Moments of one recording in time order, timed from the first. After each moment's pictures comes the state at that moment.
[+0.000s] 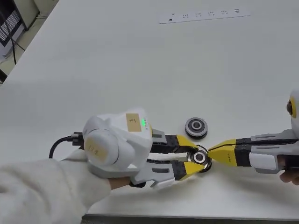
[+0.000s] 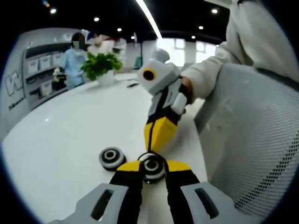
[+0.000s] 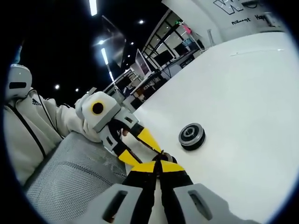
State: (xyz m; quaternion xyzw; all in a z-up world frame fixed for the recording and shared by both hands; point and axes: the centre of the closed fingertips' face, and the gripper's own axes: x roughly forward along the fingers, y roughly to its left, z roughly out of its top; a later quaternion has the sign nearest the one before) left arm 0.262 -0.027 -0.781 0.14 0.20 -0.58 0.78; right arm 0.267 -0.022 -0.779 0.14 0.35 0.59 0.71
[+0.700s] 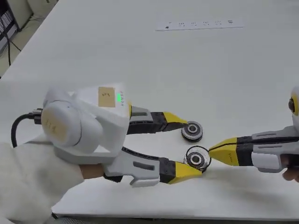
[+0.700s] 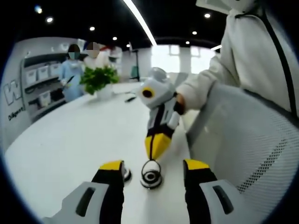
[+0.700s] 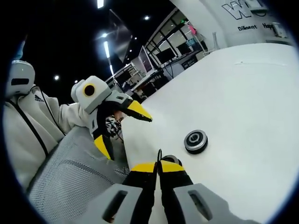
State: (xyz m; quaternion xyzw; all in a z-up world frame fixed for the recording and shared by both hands) left arm 0.250 -0.008 -0.722 0.13 0.16 -0.60 0.77; right arm 0.263 -0.028 -0.758 0.10 0.35 0.59 0.72
